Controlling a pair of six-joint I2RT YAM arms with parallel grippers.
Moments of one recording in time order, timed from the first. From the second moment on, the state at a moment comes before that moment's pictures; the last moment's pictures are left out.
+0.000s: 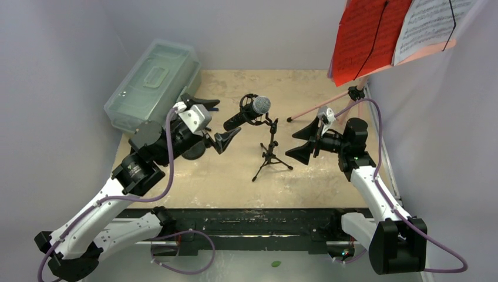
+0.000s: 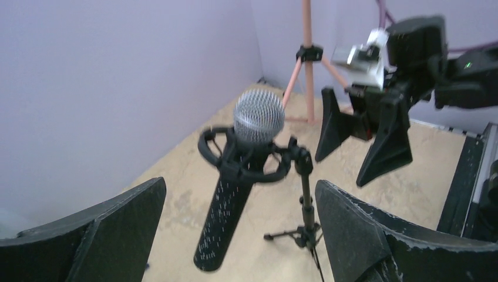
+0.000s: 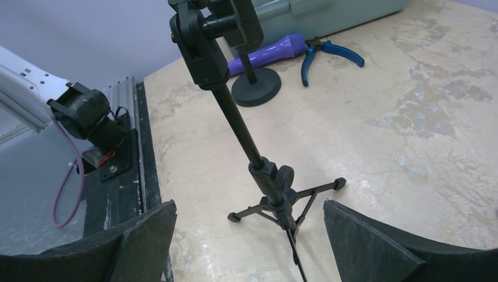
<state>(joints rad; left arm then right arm) -0.77 0.79 1.00 -0.11 0.09 0.16 0.06 1.01 0.59 0.19 -1.13 0.08</state>
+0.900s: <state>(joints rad) -0.77 1.26 1.33 -0.19 0.29 0.57 0.06 1.01 0.59 0.17 -1.15 0.07</state>
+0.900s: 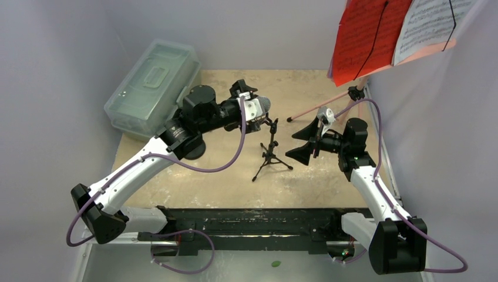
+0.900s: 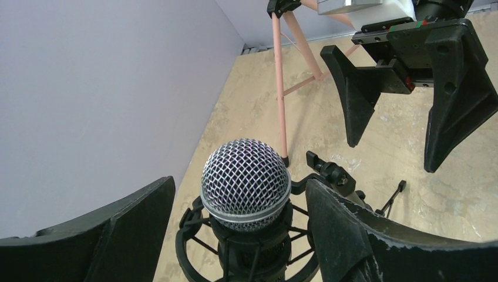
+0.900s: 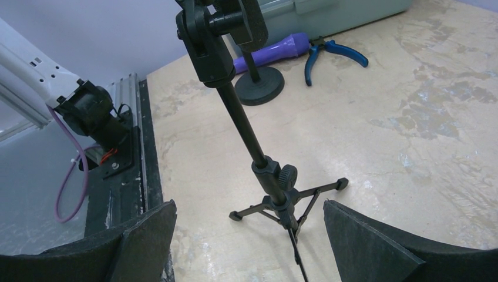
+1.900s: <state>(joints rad) -0.79 1.35 1.39 -0.14 0.35 0.48 0.06 1.01 0.59 0.17 -1.17 0.07</state>
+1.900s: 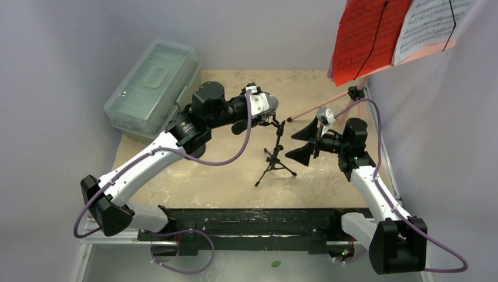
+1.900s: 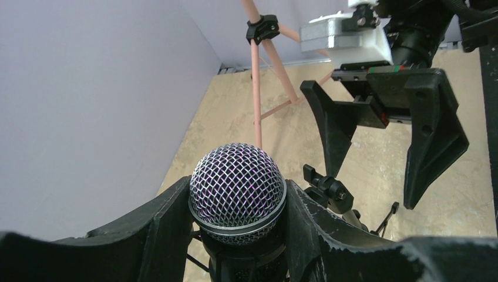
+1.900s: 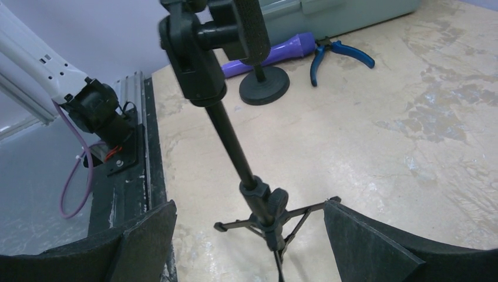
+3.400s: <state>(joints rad) -1.00 1.48 1.57 -0.16 0.08 0.66 0.25 1.09 0.62 0.37 -0.91 -0.11</state>
